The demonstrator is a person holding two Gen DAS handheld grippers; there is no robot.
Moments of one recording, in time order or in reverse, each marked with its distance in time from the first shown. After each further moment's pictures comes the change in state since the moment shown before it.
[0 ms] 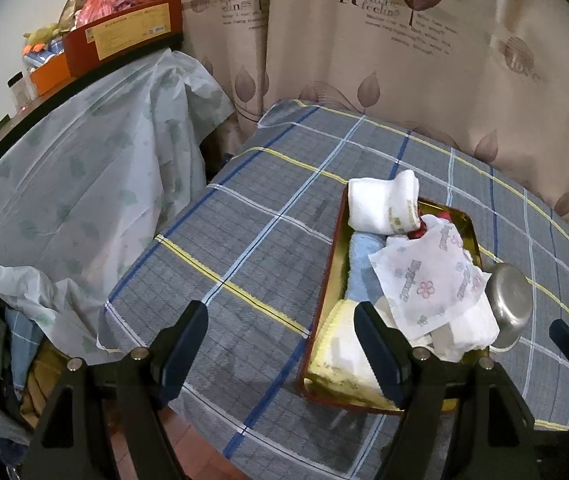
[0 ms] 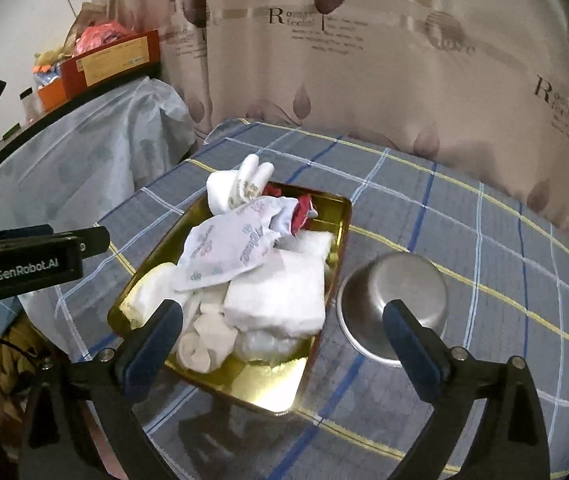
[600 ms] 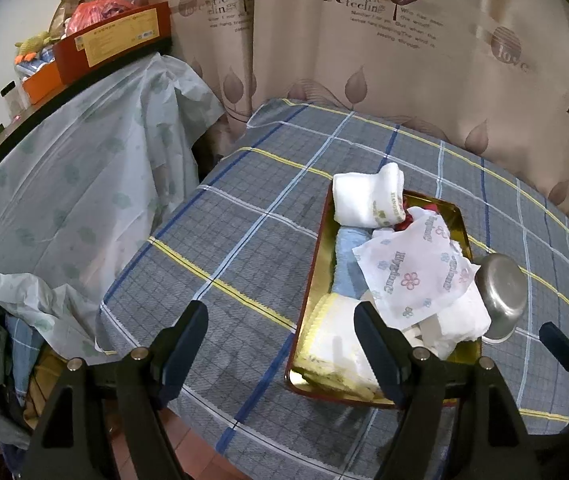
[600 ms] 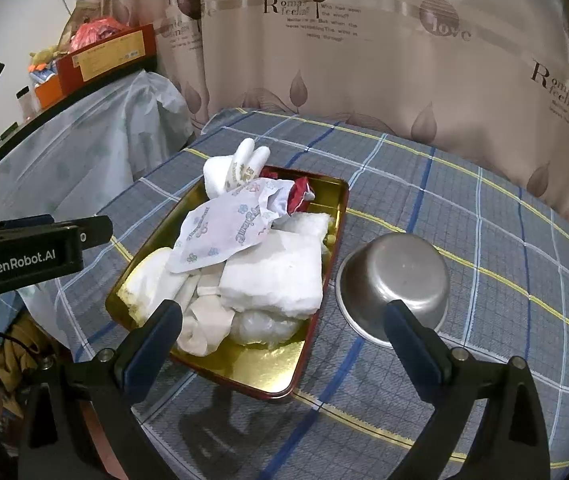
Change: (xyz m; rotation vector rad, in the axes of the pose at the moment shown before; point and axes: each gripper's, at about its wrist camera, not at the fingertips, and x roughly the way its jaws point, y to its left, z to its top) left arm -0.002 -0.012 -0.004 0.029 0.007 -0.008; right arm 0.001 -0.003 -0.010 0.016 0.035 0.004
